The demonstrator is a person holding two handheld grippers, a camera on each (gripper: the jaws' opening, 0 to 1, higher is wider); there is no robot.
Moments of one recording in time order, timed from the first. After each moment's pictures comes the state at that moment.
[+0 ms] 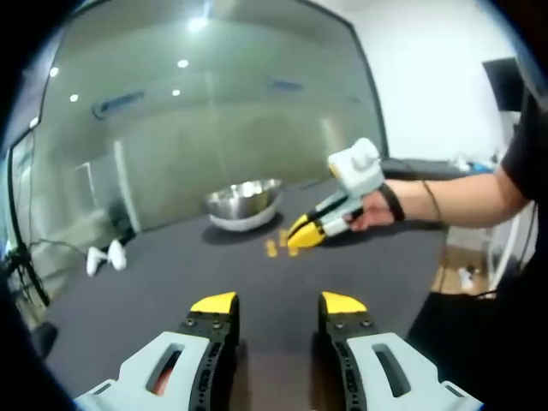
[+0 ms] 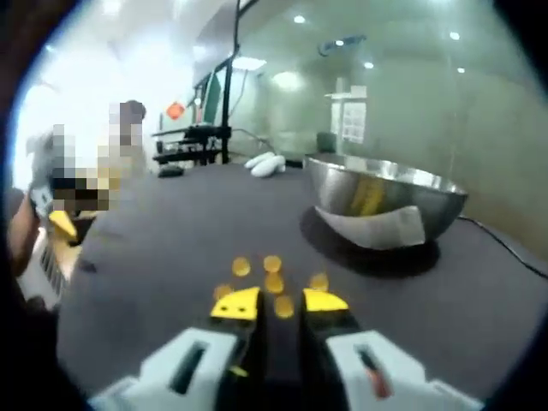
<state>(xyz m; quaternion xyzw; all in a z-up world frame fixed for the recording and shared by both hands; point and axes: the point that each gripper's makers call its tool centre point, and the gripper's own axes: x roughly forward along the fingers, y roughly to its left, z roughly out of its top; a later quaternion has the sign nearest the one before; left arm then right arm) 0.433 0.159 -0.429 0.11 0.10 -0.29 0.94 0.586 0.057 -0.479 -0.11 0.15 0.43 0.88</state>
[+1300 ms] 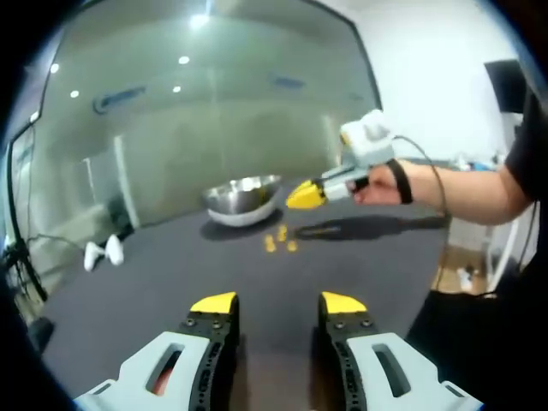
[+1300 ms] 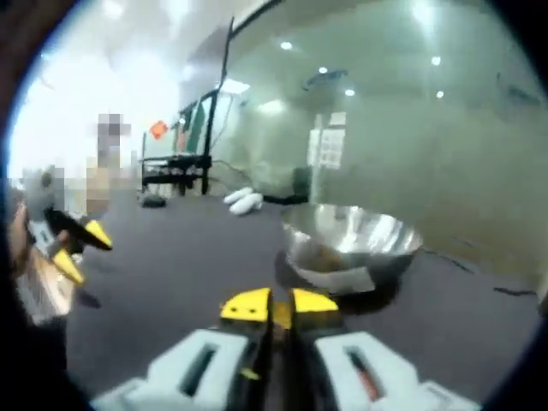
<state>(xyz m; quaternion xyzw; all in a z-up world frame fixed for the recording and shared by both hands) 0.433 0.156 -0.435 0.11 0.11 -0.29 0.94 0.604 0.021 -0.407 -0.13 0.06 0.34 0.93</state>
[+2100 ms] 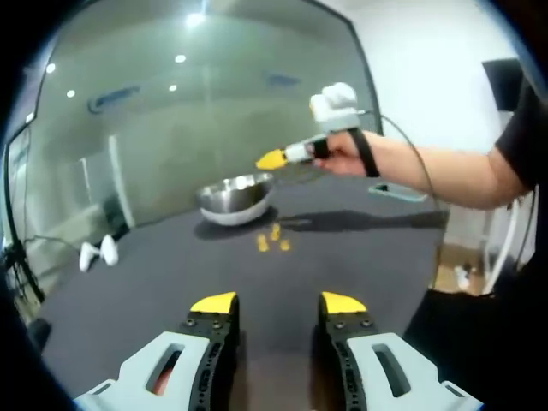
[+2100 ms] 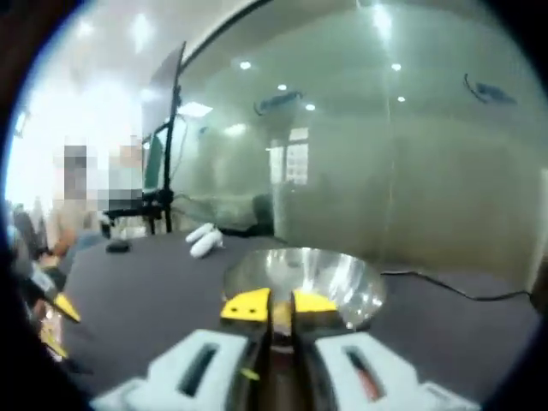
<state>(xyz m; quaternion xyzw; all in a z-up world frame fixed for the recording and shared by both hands) 0.430 0.147 -0.437 0.12 0.11 -0.30 0.94 0.660 0.028 -0.358 -0.07 0.05 0.30 0.95</state>
